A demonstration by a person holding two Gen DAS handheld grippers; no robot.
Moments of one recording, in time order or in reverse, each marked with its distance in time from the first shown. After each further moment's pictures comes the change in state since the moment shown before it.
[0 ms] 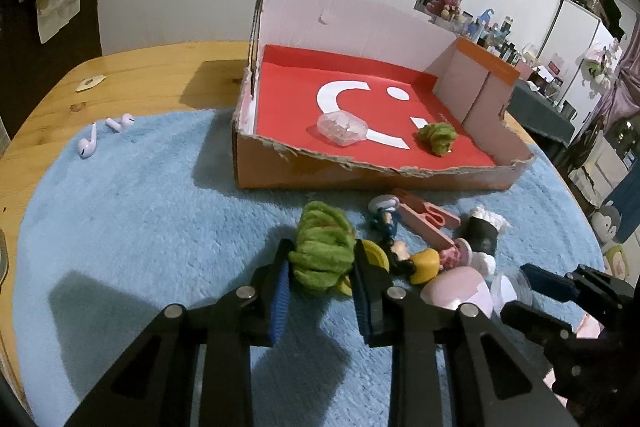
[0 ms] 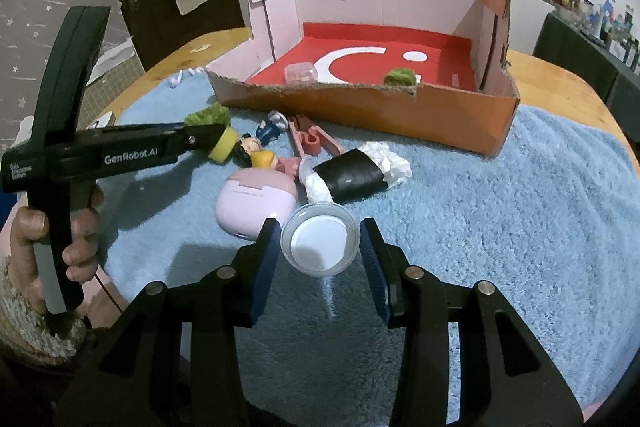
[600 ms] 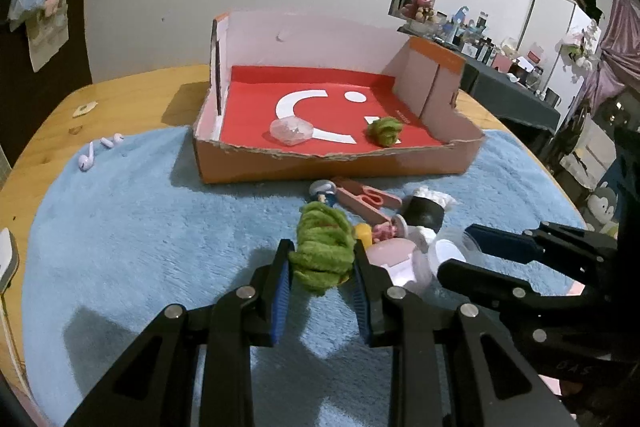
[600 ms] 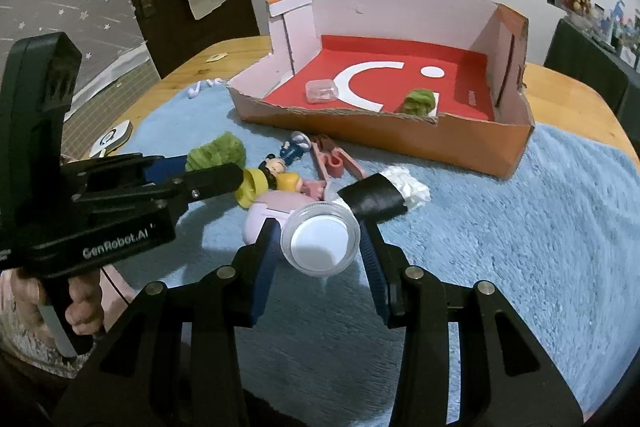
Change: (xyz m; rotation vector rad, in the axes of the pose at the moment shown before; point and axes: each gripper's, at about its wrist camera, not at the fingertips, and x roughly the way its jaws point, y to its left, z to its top) left arm -0.032 -0.038 -0.019 0.081 -0.056 -0.014; right arm -0.007 0.011 0.014 -0.018 -0.008 0.048
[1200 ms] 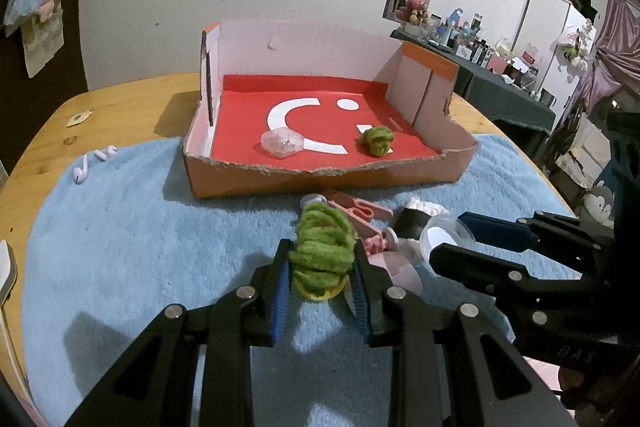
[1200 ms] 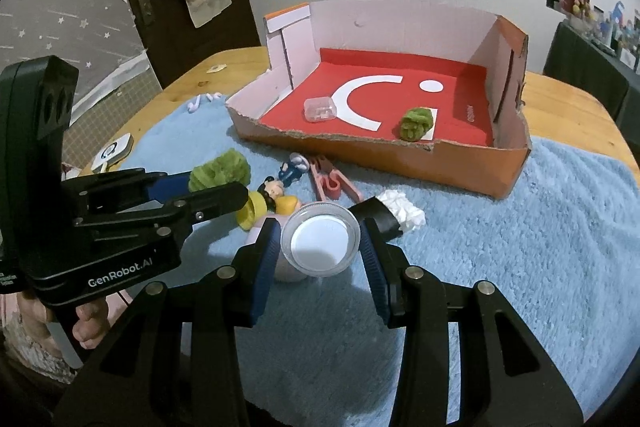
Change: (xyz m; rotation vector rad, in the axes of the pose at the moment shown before) left arm -0.001 -0.005 0.009 0.007 -0.011 -0.016; right arm -0.002 -0.005 0.014 0.015 -0.020 0.006
